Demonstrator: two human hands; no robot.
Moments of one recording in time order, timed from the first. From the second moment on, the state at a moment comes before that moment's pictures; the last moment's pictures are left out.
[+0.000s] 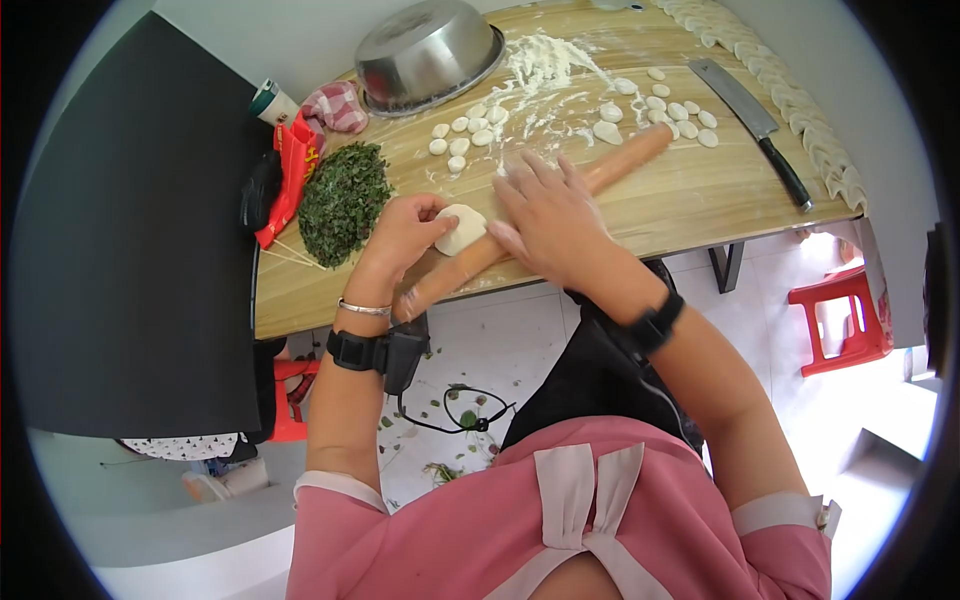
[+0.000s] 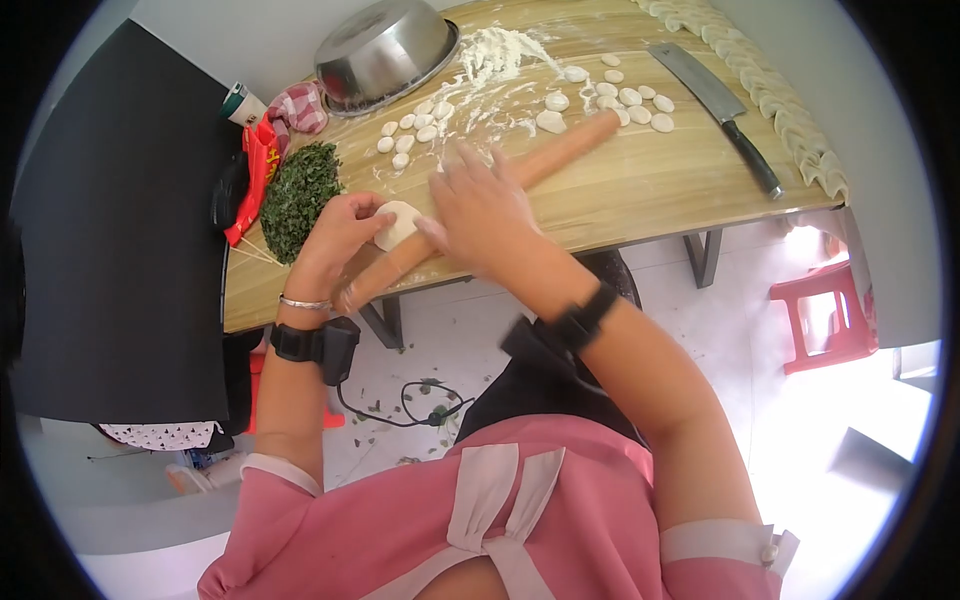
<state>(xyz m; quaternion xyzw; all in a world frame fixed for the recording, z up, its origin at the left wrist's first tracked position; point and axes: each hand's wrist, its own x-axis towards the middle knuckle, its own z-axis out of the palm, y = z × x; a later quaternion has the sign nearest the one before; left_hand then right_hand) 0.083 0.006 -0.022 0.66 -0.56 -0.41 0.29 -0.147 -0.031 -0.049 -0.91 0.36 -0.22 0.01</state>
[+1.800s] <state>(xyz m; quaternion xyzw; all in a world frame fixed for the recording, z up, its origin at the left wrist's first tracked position) 0.062 -0.149 0.053 0.67 -0.65 -0.32 0.19 -0.197 -0.013 -0.066 -0.89 0.29 -0.33 0.07</state>
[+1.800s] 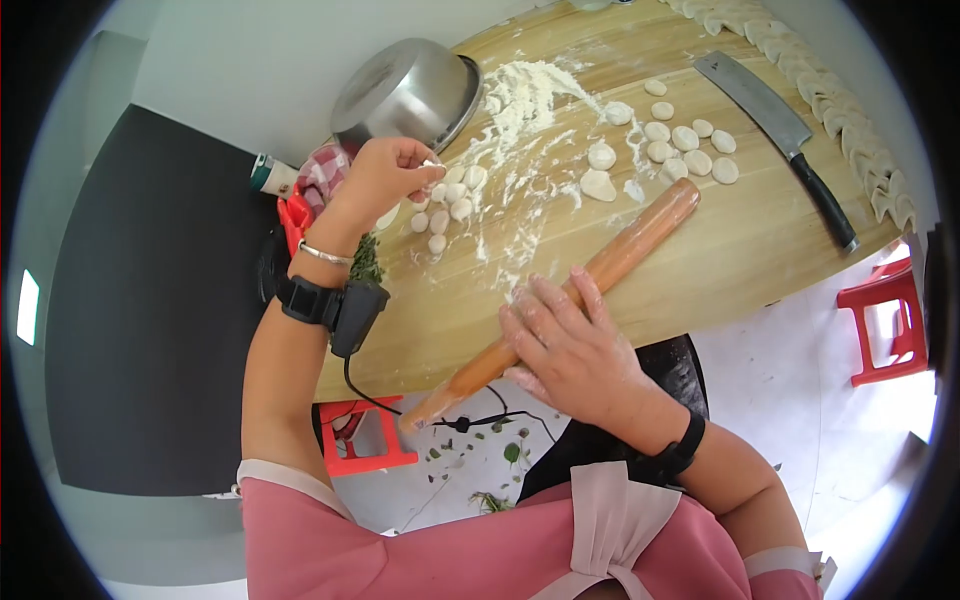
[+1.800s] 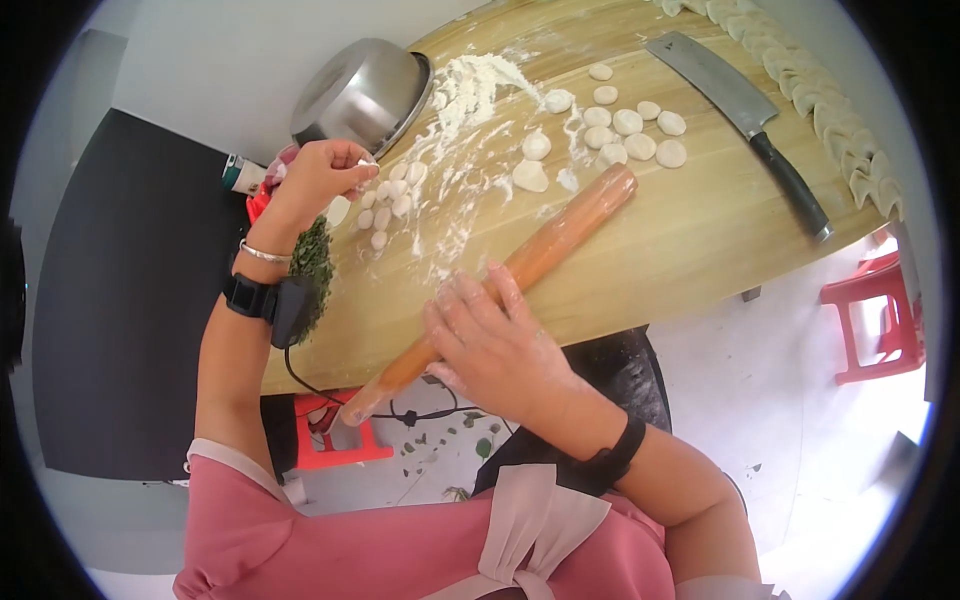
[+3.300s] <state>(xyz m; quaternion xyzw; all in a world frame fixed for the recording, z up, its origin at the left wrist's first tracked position) 0.050 -0.060 -0.033 0.46 -0.89 0.00 0.09 -0.195 -0.008 -0.060 -0.90 0.31 -0.29 0.02</state>
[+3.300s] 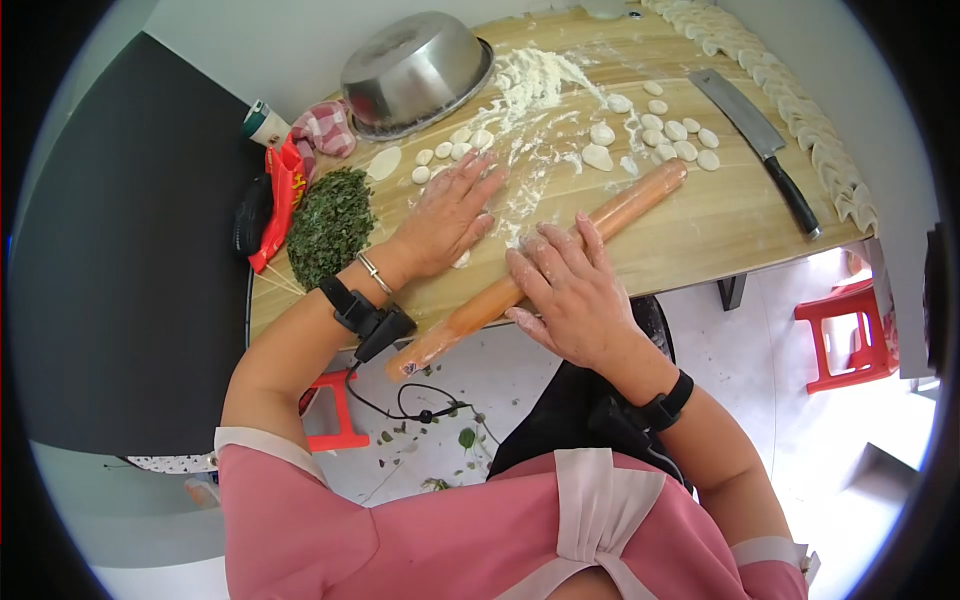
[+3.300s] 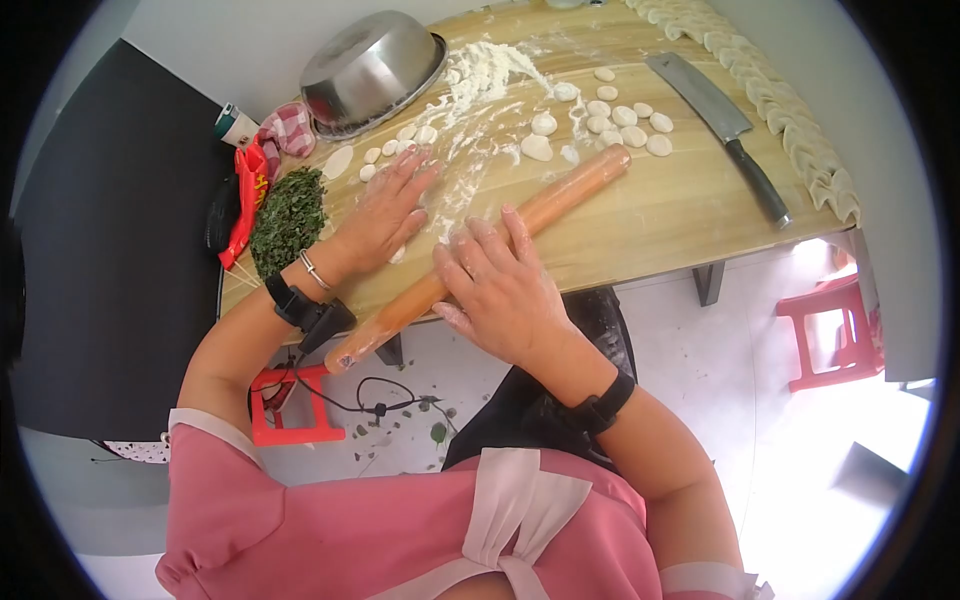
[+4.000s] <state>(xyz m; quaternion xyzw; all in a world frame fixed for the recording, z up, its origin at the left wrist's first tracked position) 0.037 -0.076 -0.031 0.44 -0.89 0.07 0.07 -0.195 -0.009 -0.060 -0.91 0.31 -0.29 0.04</state>
